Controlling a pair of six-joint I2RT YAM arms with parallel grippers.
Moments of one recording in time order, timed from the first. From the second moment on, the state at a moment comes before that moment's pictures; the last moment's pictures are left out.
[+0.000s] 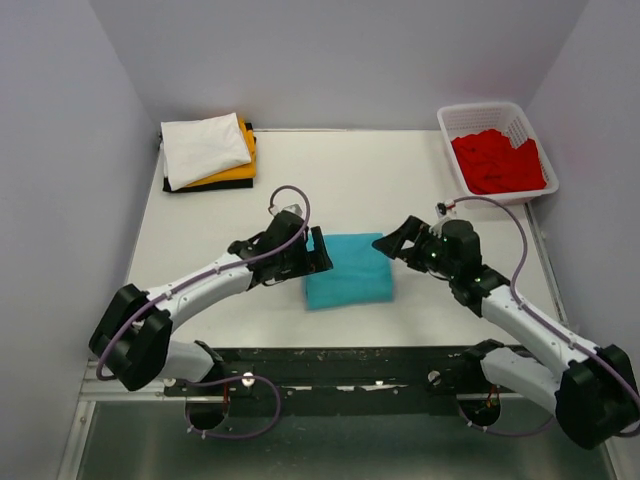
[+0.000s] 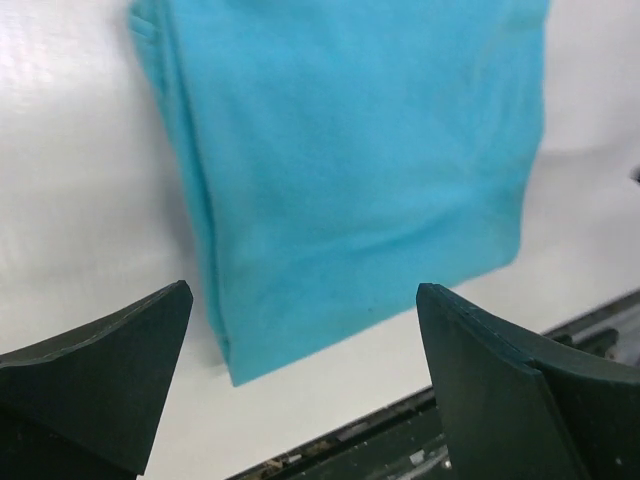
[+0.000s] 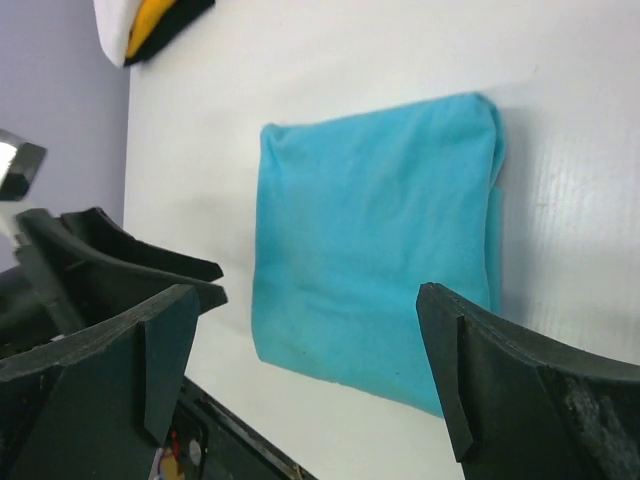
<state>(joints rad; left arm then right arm) -0.71 1.32 0.79 -0.28 0.06 -0.83 0.42 1.06 0.51 0.09 -0.25 0.81</state>
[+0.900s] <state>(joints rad) -0.75 1.80 1.10 -0.36 0.00 -0.84 0.42 0.97 0.49 -0.08 -0.05 0.72</state>
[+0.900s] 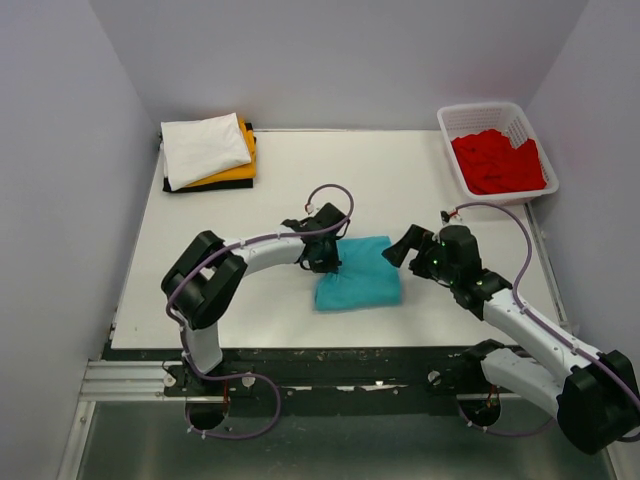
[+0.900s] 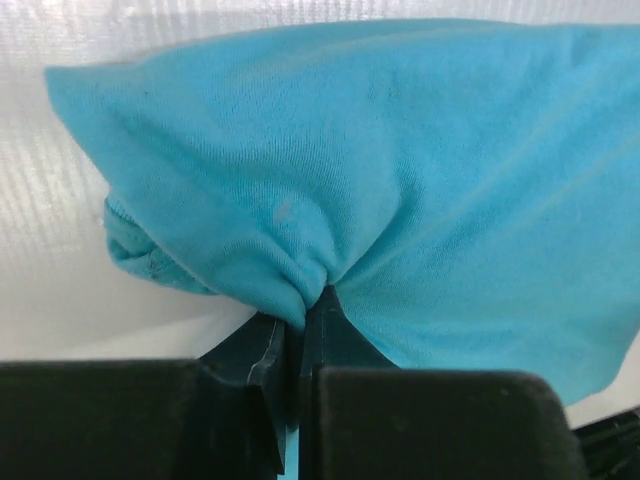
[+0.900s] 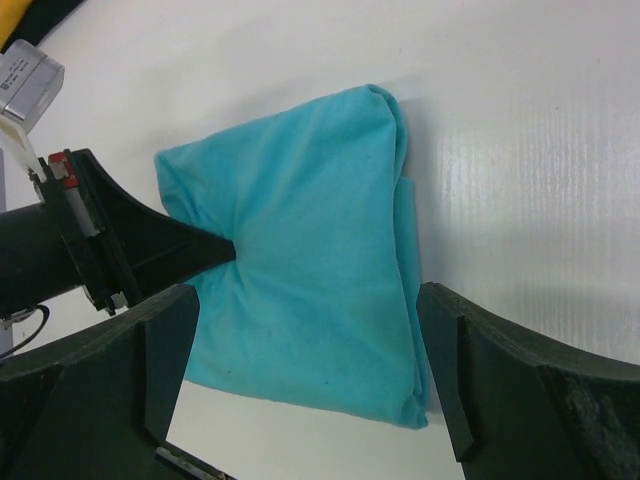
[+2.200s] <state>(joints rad) -0.23 2.21 2.17 -0.55 -0.40 0.15 0.42 0.98 0.48 -0.15 0.27 0.63</state>
